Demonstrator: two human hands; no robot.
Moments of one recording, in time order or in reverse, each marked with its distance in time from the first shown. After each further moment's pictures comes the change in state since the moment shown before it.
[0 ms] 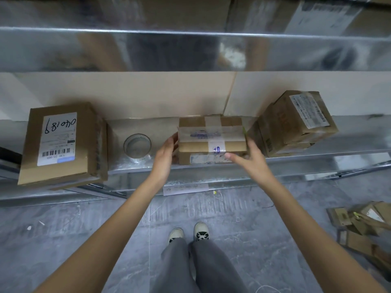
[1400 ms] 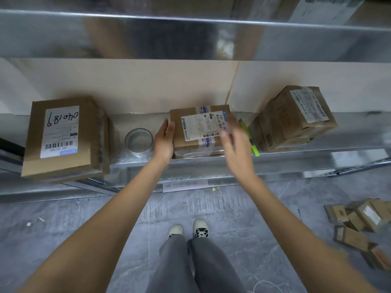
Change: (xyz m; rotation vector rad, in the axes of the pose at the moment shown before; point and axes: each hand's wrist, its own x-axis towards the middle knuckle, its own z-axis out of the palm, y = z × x) left_hand 0.035 -0.008 -0.002 -0.084 0.105 0.059; right_hand -0.004 -0.029 0.045 -0.237 0.249 -0.336
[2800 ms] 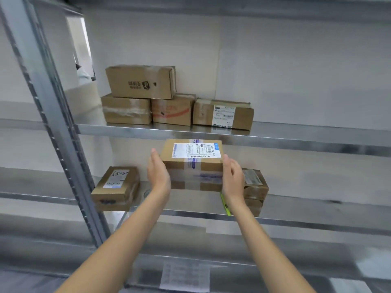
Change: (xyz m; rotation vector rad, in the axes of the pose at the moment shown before) left_hand -0.276 0.166 0.063 -0.257 0.533 0.376; right_hand -0.105 -0.099 -0.187 0.621 0.164 -0.158
